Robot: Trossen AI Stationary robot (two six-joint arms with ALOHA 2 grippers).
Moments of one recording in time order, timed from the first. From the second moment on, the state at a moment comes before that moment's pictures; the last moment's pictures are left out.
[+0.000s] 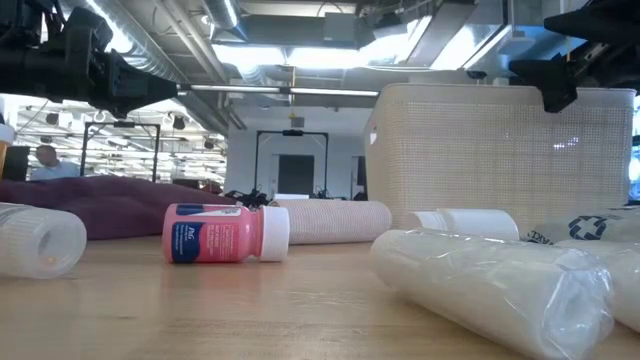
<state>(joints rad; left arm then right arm) 0.04 0.02 0.01 0.08 -0.35 0.01 0.32 0.10 0.11 0.06 0.32 0.20</state>
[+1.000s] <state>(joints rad) 0.04 0.02 0.01 0.09 -0.35 0.01 0.51 1.38 1.17 -1.41 0.26 1.50</state>
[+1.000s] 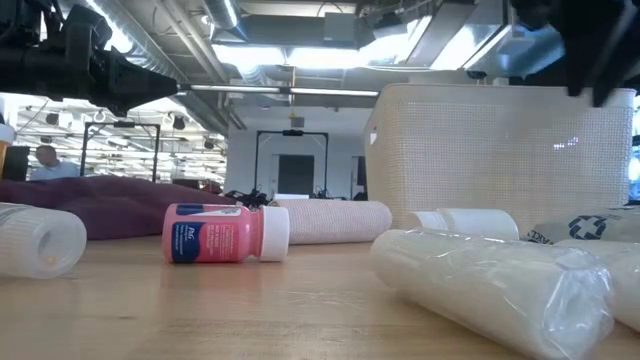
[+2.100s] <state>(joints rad) 0.04 0.02 0.01 0.09 -0.35 0.01 0.61 1.41 0.67 -0.95 0.08 1.77</state>
